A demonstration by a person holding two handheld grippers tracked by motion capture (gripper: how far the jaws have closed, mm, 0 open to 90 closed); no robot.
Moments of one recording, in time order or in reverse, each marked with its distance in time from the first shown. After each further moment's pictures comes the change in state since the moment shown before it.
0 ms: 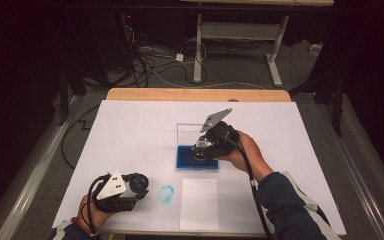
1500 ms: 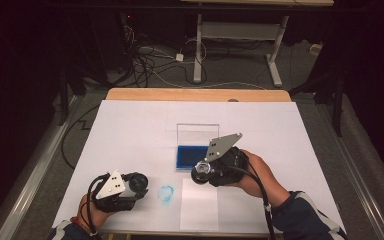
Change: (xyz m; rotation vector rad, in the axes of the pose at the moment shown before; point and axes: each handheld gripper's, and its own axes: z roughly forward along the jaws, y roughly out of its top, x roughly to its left) left arm 0.002 0.000 0.000 0.000 -0.002 -0.003; right arm 0.060 -0.015 -0.039 -0.044 0.094 -0.150
